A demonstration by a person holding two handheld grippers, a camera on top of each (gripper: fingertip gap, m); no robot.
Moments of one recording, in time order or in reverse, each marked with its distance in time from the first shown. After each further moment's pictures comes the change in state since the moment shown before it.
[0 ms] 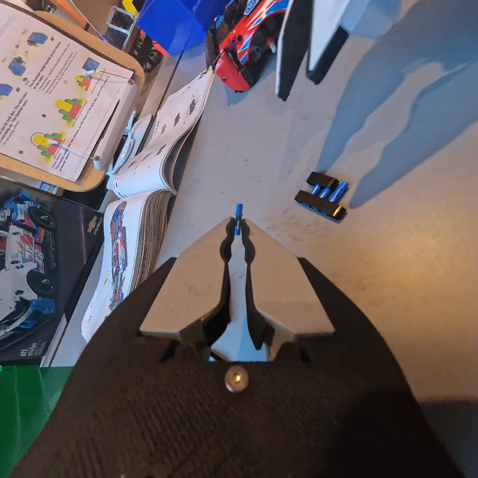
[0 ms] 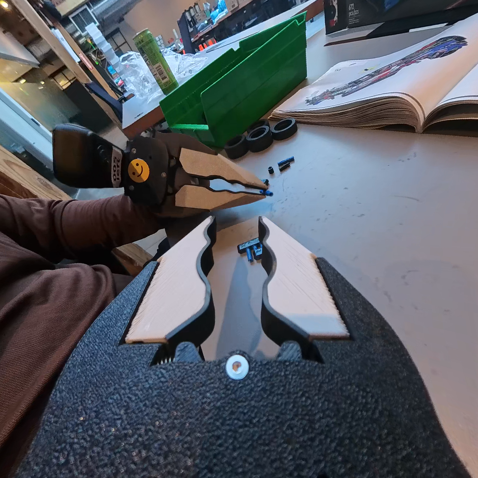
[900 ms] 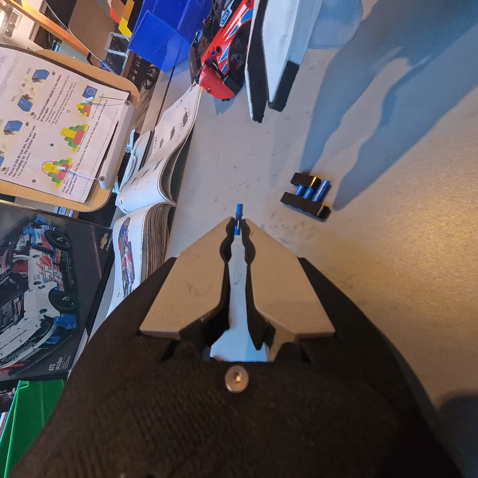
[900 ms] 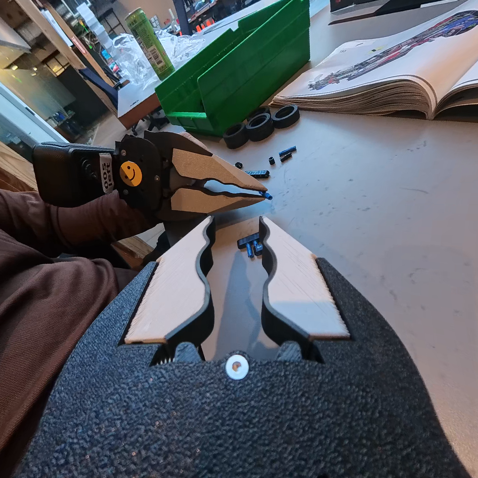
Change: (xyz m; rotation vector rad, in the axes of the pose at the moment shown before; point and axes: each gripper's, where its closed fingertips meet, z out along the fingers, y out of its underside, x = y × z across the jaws) left arm 0.010 -0.005 0.000 0.012 -0.001 0.108; right arm 0.001 0.006 0.005 -0.048 0.000 0.009
